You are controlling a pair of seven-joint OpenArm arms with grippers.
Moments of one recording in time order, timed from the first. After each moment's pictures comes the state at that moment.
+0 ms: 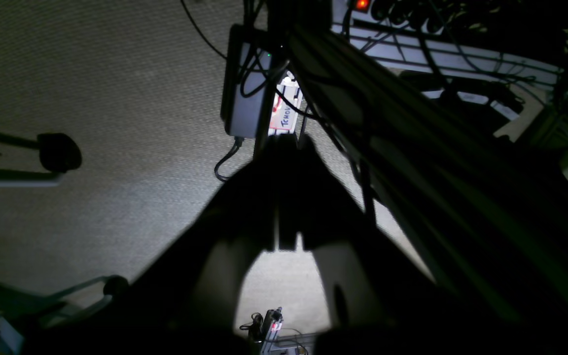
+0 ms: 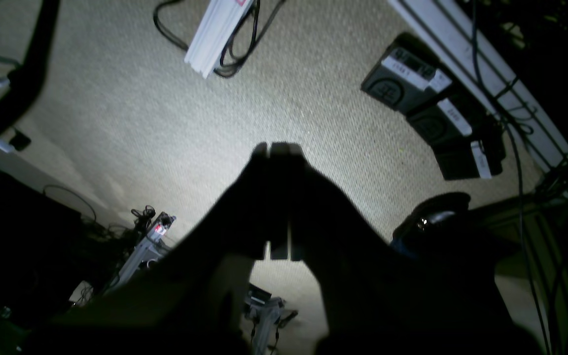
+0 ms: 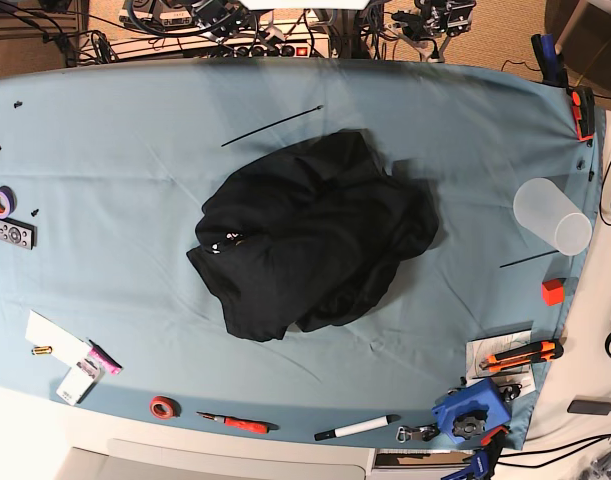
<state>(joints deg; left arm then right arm) 6.8 0.7 -15.5 21.3 -0.8 -13.7 10.7 -6.7 7.6 -29.5 26.4 -3.4 20.5 -23.3</state>
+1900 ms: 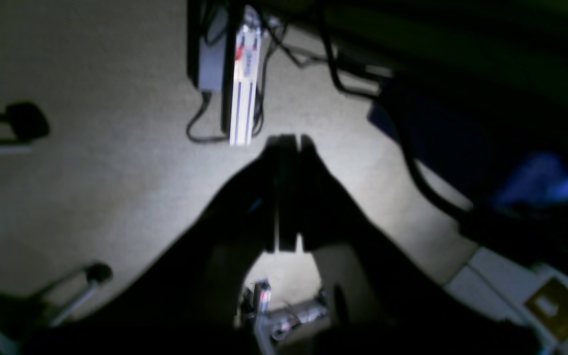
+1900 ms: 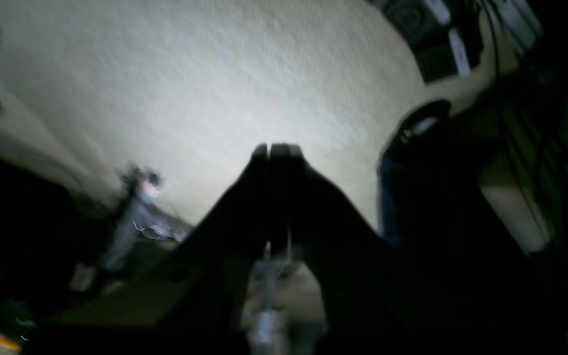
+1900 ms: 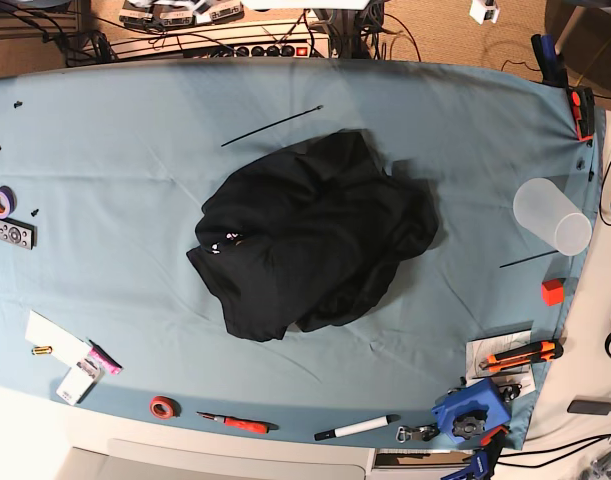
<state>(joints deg) 48.7 -6.1 -15.5 87.2 -29.5 -27.0 41.4 -40.2 27.6 -12.5 83.1 9.4 20.5 -49.3</state>
